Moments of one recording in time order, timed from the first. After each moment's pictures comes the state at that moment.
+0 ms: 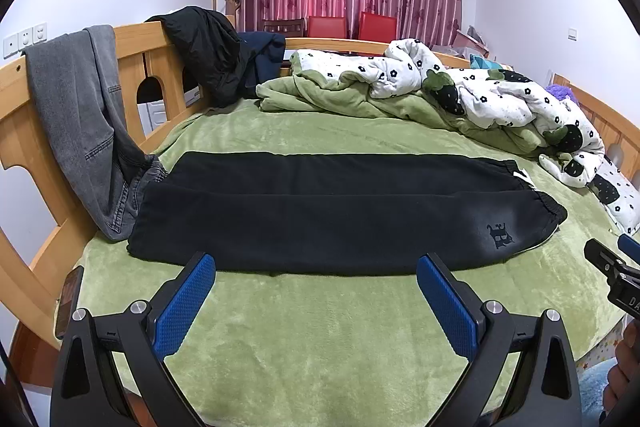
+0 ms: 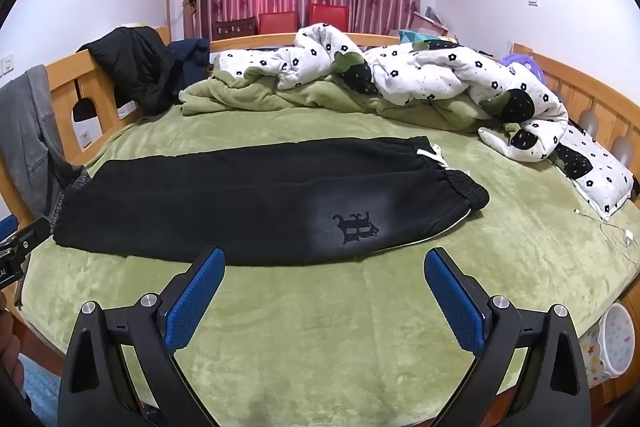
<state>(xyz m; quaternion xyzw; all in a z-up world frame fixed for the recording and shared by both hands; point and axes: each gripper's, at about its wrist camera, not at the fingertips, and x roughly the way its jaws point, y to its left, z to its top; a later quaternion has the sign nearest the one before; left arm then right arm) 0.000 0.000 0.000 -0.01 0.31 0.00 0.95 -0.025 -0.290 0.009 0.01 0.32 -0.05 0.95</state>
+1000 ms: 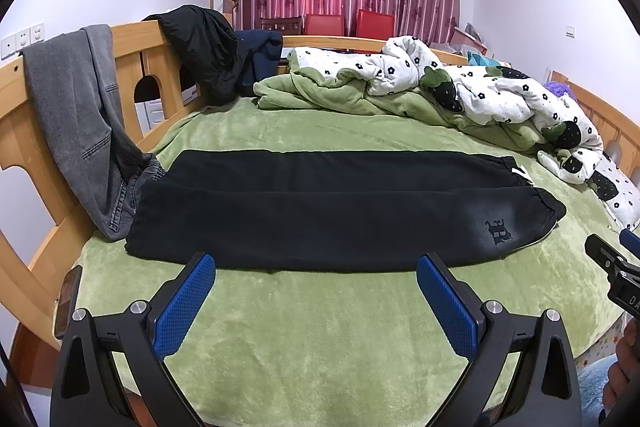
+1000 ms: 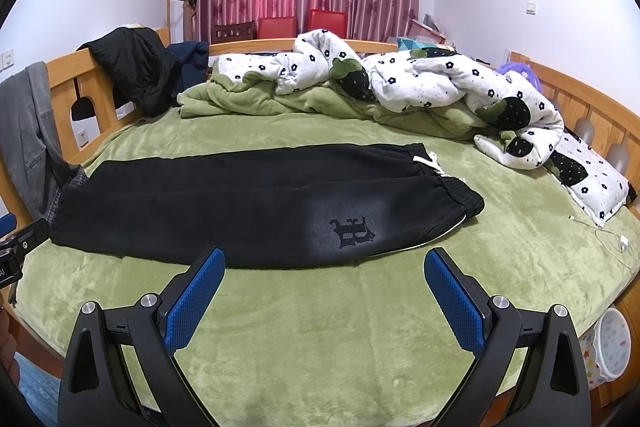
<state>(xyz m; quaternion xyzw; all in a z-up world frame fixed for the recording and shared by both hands) -0.001 0.000 -0.004 -0.01 0.31 0.00 0.95 -0.025 -0.292 0.014 0.01 0.31 -0.06 0.95</state>
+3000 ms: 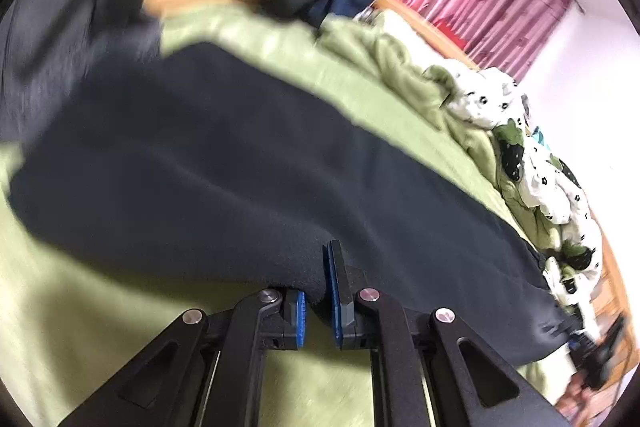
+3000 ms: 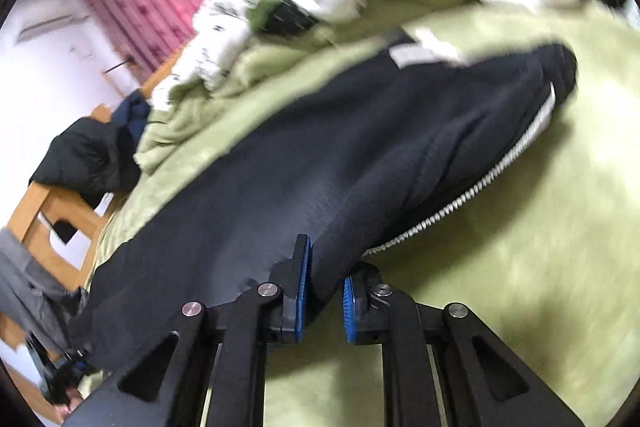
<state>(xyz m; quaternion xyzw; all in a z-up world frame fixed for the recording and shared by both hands) 0.189 0.136 -0.144 -0.25 0.33 -0.01 0.91 0.168 -0.445 -0.137 0.27 0.34 -0.02 0.90</state>
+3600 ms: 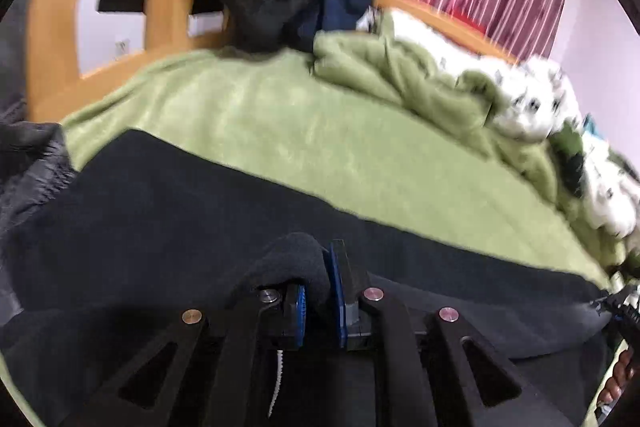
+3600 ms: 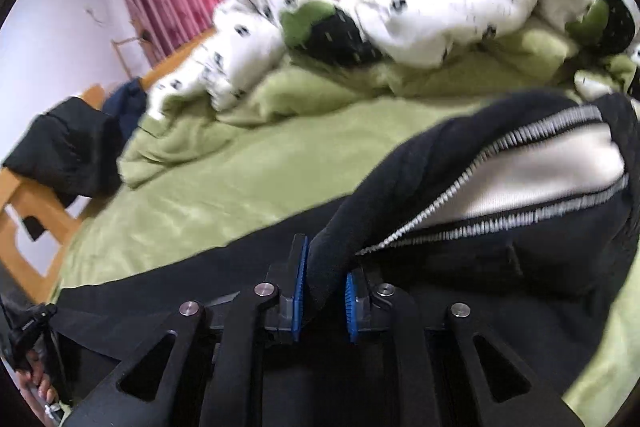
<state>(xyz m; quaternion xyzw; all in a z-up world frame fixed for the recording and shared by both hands) 0.384 0.114 -0.139 -0.15 0.36 0.06 0.92 0.378 -0.421 -0.132 0.19 0.35 -0.02 0.92</state>
